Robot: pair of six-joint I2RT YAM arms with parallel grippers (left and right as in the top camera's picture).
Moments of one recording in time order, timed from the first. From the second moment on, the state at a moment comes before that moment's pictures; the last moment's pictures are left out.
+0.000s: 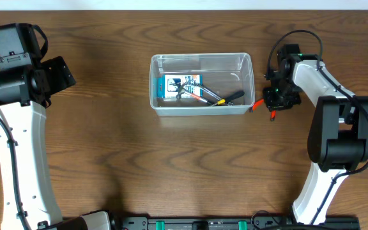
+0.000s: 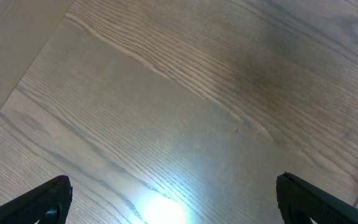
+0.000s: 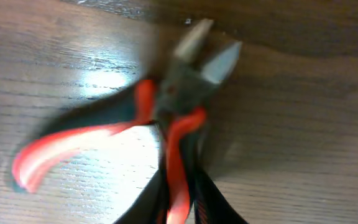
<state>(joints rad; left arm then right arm) 0.22 1.46 1.61 -1.15 -0.28 -0.22 0.02 2.10 1.46 -0.98 -0.02 -0.09</state>
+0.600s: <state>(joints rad) 0.22 1.46 1.61 -1.15 -0.28 -0.22 0.02 2.11 1.49 -1.04 -0.02 -0.08</state>
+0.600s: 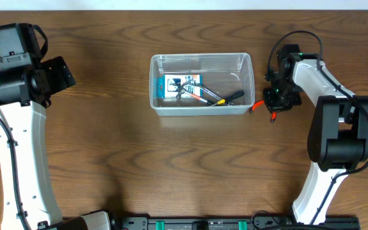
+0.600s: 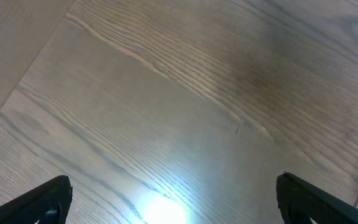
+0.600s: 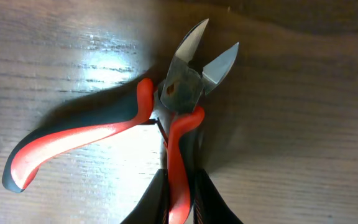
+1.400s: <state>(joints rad) 0.22 1.46 1.61 -1.15 -0.28 -0.22 0.03 2.13 2.10 -1.37 0.00 -0.18</state>
